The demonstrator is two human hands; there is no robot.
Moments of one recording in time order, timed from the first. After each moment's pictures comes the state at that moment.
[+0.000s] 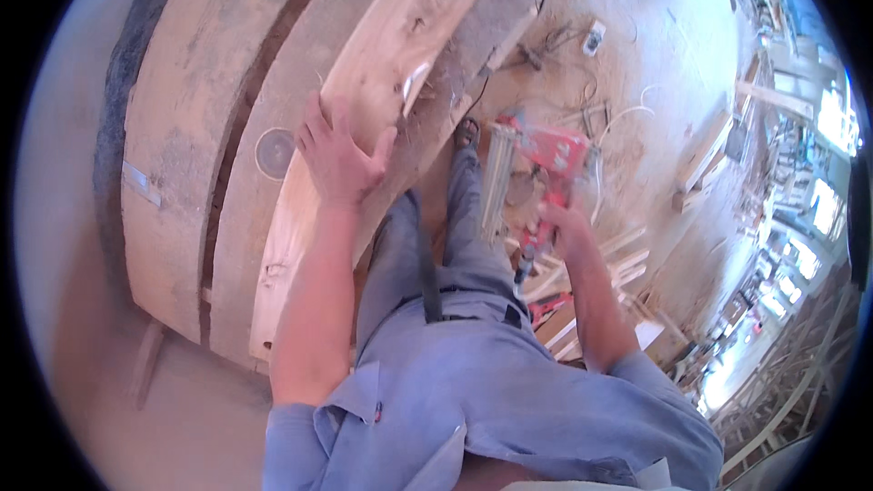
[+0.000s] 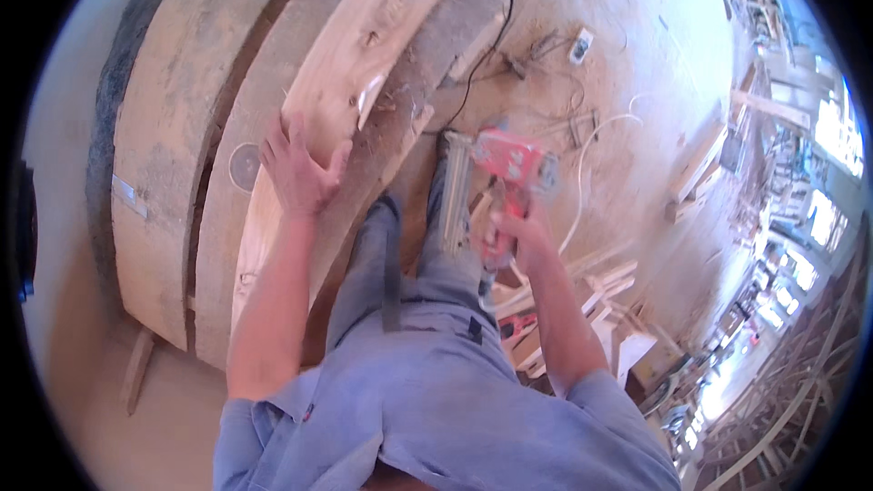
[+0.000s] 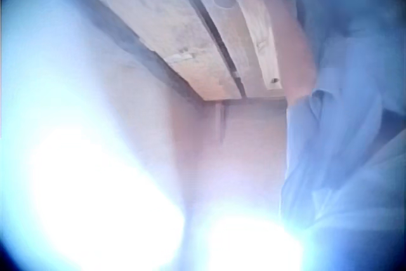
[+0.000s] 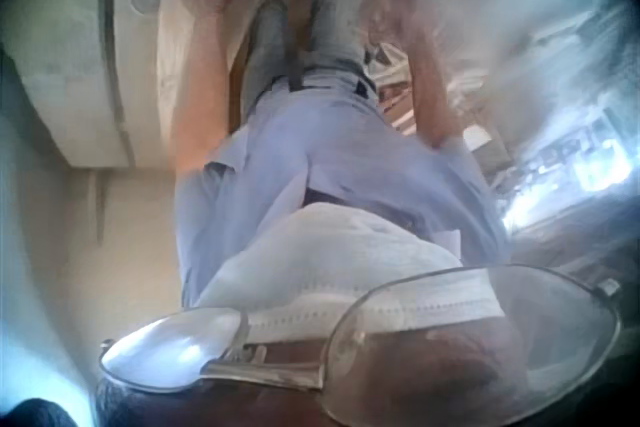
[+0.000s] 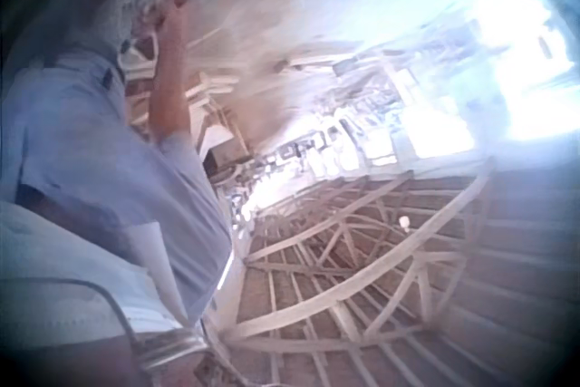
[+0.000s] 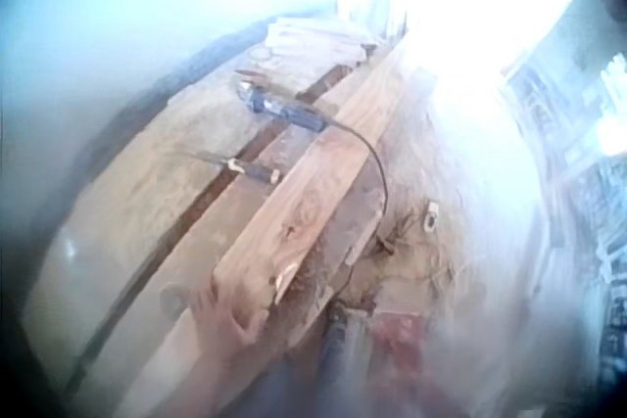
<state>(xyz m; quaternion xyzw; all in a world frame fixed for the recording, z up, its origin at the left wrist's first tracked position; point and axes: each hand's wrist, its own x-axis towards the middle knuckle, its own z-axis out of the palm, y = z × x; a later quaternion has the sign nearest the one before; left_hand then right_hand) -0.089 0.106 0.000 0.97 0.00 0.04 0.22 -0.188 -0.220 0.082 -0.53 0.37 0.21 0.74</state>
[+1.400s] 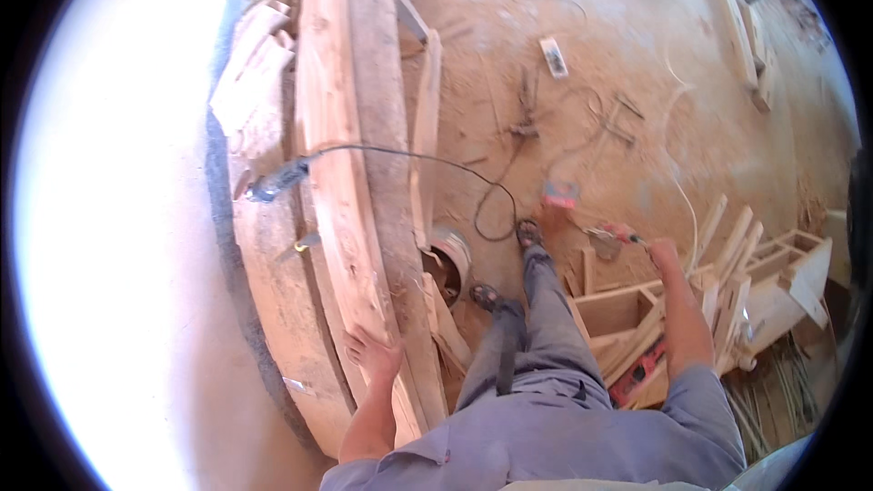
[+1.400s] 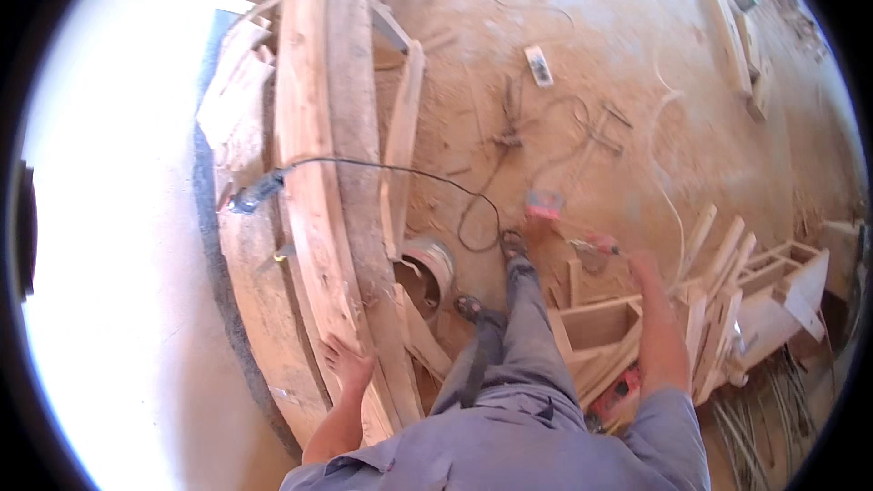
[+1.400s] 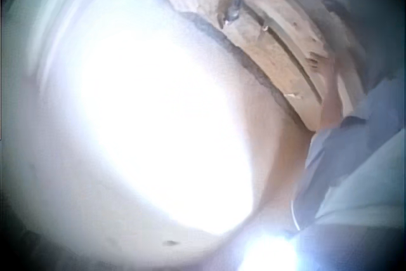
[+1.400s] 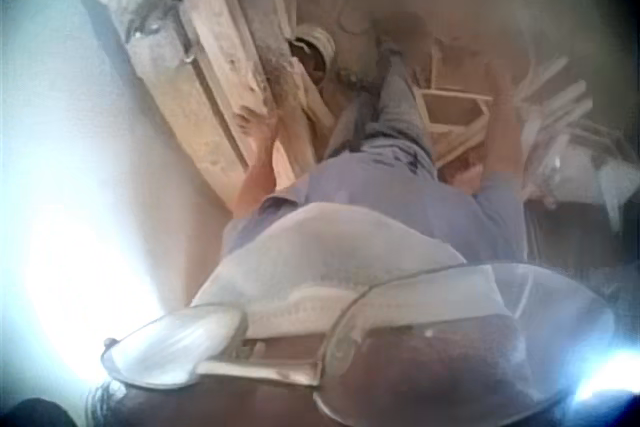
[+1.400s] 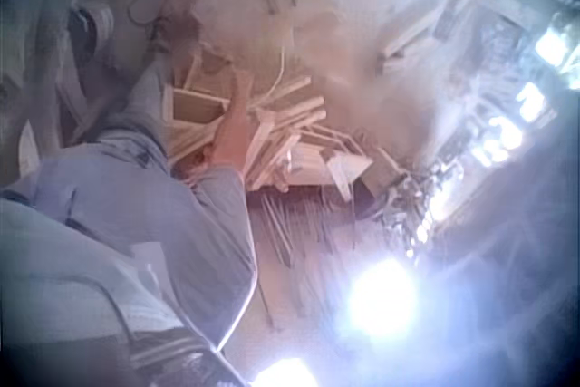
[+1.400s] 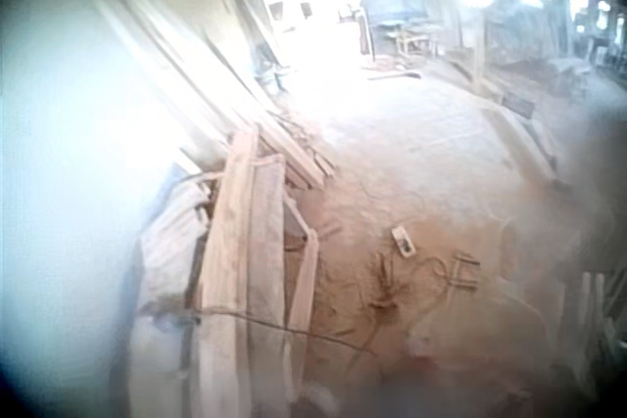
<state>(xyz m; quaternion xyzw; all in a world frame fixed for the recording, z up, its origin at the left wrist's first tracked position) -0.068 0.084 -0.022 0.98 0.00 -0.20 -0.06 -0.459 -0.580 -0.198 -0.79 0.45 0.36 0.21</state>
